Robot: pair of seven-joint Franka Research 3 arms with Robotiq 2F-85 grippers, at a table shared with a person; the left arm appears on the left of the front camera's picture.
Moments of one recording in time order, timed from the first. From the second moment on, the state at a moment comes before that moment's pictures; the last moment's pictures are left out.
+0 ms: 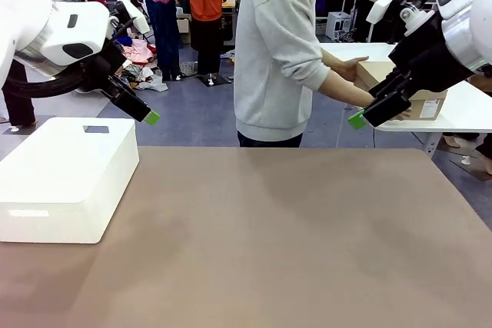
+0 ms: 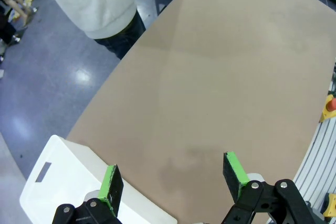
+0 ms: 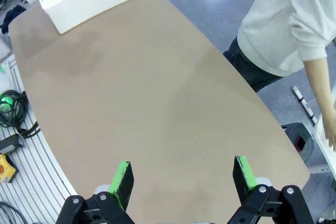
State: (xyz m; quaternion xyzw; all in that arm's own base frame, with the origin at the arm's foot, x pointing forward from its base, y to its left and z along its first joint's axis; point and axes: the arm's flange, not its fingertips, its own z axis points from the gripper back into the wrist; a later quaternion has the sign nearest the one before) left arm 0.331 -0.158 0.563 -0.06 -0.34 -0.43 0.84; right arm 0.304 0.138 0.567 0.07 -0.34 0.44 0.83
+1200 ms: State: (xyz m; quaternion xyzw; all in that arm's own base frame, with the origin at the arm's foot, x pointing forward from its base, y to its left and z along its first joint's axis) left arm 0.331 -0.158 0.563 -0.06 -0.34 -0.43 0.84; right arm 0.304 0.138 0.567 0.07 -0.34 0.44 0.83
